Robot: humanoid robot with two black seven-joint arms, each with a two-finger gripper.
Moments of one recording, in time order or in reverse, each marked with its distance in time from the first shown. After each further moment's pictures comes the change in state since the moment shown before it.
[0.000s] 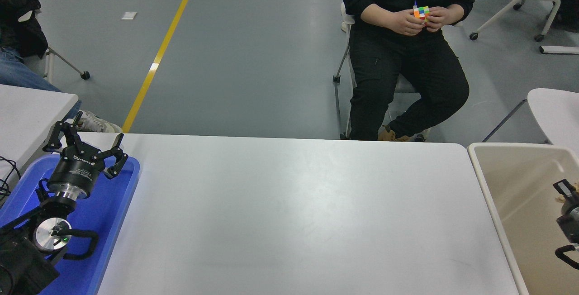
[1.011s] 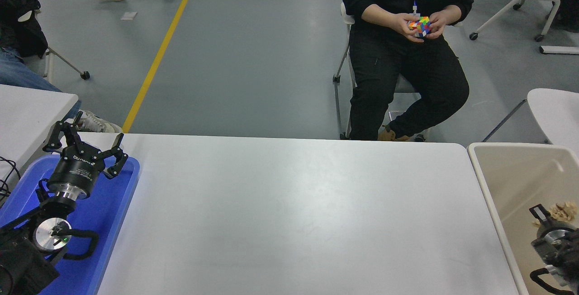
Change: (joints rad) left arm 0.000 0.000 0.000 0.000 0.000 0.000 0.000; right arm -0.064 0.066 -0.001 -0.001 0.018 -0.033 -0.001
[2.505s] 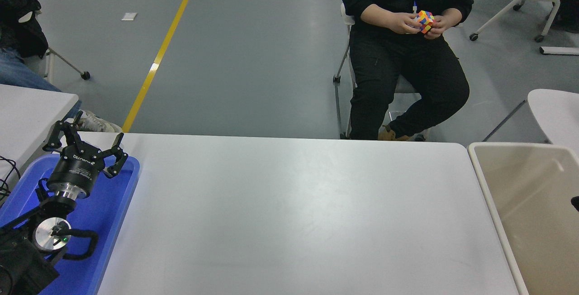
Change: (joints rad) left arm 0.000 0.000 0.000 0.000 0.000 0.000 0.000; right arm 0.304 -0.317 0.371 0.242 0.091 -0.021 0.047
